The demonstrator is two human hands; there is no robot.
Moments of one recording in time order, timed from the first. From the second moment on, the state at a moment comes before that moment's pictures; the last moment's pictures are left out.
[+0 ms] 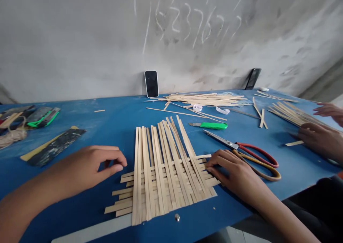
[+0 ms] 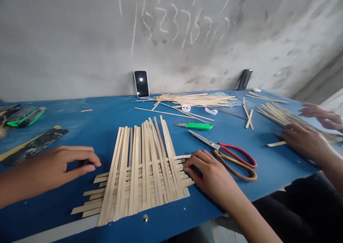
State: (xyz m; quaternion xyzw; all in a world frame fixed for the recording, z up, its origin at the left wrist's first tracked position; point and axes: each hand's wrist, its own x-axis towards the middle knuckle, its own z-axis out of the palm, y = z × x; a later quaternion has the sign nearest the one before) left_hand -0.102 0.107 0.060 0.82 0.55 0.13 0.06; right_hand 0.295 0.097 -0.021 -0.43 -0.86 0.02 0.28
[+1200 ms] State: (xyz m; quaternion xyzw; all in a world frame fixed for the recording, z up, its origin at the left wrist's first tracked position) left_hand -0.080 0.093 0.063 0.83 0.51 -0.04 0.23; right_hand 0.302 0.106 -0.028 -0.44 -0.85 0.08 0.28
